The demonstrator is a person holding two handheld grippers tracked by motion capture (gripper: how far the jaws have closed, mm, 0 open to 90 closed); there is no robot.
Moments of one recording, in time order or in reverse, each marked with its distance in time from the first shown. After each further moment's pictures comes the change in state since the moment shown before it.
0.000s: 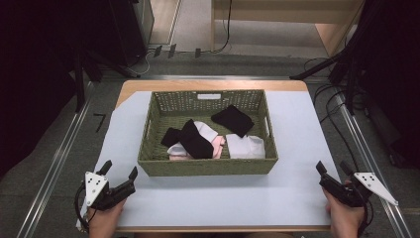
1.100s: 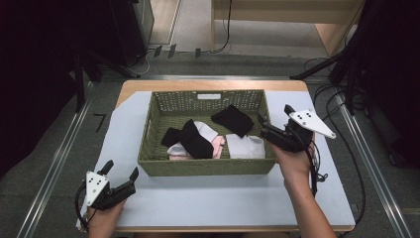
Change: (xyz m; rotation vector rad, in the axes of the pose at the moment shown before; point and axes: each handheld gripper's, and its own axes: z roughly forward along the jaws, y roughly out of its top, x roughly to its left) left arm 0.001 0.000 0.000 0.003 -0.024 0.009; right arm 0.185 0.120 0.066 -0.036 0.204 -0.180
